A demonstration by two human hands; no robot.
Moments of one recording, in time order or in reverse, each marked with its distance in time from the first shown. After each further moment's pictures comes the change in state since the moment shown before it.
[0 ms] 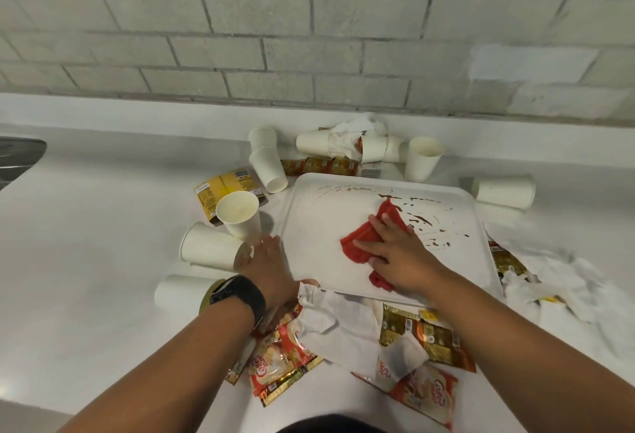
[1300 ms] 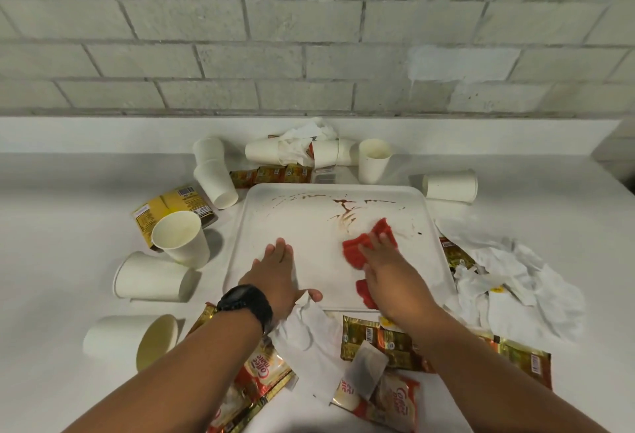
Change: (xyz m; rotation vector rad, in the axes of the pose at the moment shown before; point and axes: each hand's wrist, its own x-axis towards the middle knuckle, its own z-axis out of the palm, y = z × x) left_hand 0.023 0.071 0.003 0.141 -0.194 0.285; right_hand -0.046 0.005 -0.009 0.065 0.122 0.299
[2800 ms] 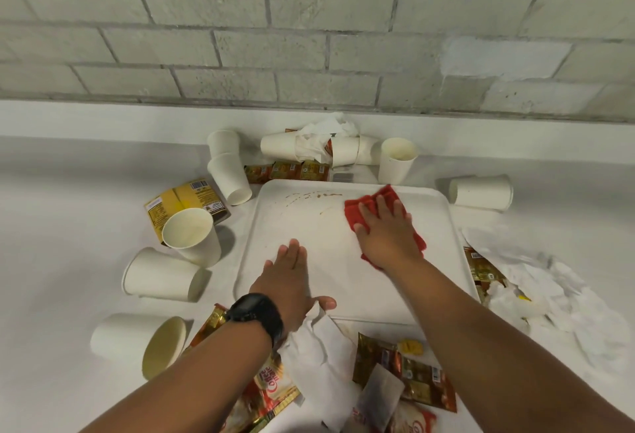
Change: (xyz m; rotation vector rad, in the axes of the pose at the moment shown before) left_hand -0.002 -0.002 -0.002 -0.015 -0.004 0.001; right_hand 0.104 -0.005 0.006 -0.144 0.028 0.093
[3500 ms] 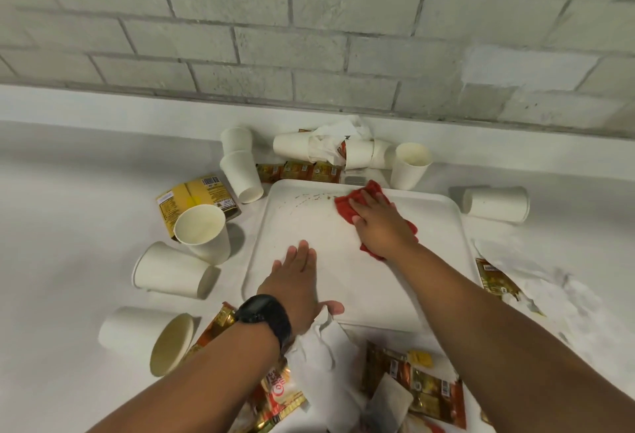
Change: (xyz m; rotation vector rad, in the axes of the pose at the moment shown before) left_hand 0.009 -0.008 0.008 -0.075 -0.009 0.003; right_hand 0.033 -0.017 -0.009 0.020 -0.017 -0.232
